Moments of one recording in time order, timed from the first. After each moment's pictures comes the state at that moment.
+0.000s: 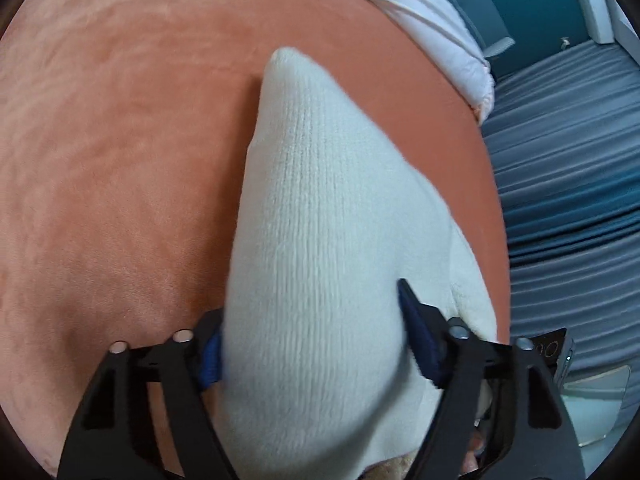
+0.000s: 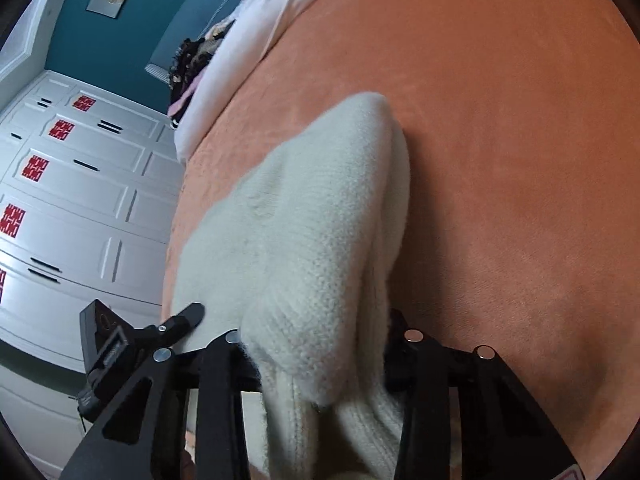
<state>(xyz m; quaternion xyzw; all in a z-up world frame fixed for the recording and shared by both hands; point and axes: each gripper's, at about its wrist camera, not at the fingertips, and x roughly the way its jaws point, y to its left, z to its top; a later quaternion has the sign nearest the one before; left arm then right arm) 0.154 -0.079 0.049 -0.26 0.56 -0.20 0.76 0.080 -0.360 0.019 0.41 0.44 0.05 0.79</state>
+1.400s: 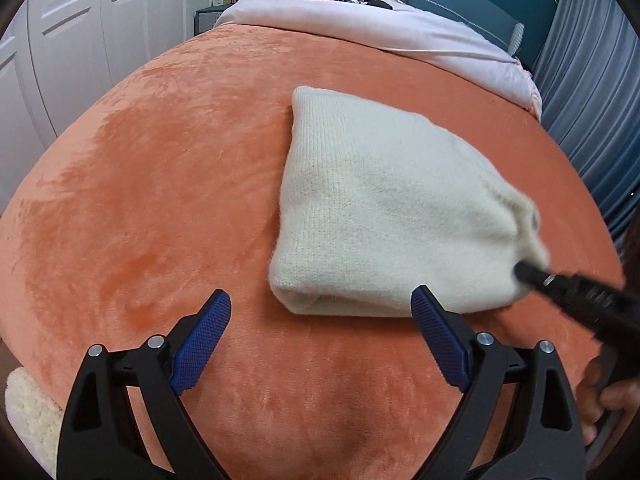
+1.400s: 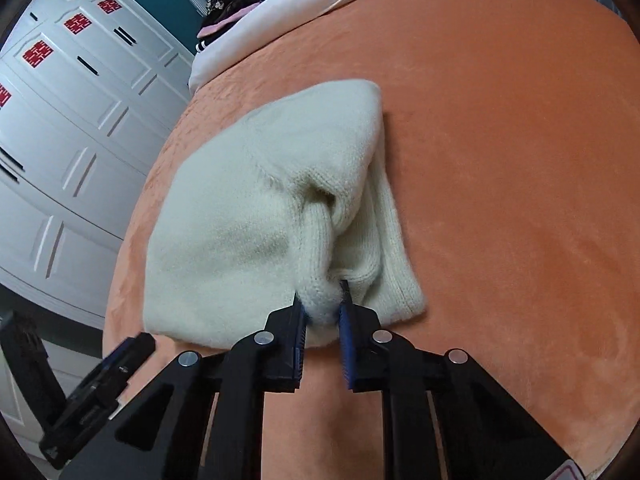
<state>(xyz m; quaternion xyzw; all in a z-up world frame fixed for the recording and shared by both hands) 0.087 0.048 0.062 -0.06 0.47 -0.06 0.88 0.085 -0.217 0.038 0.26 0.48 0.05 0.83</state>
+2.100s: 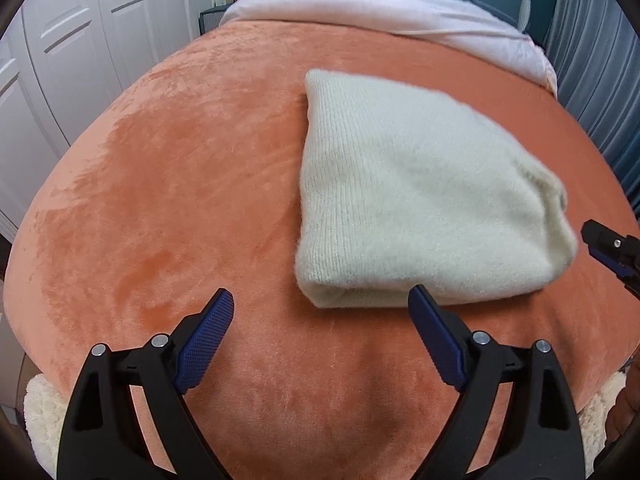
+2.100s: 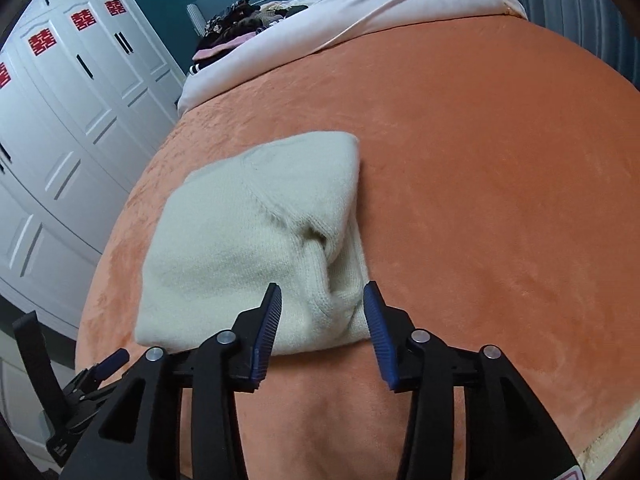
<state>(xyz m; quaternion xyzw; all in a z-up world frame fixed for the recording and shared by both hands) 0.084 0.044 0.060 -0.02 0.47 -0.04 0.88 0.075 -0.223 0.069 0.21 0.45 0.00 0.87</state>
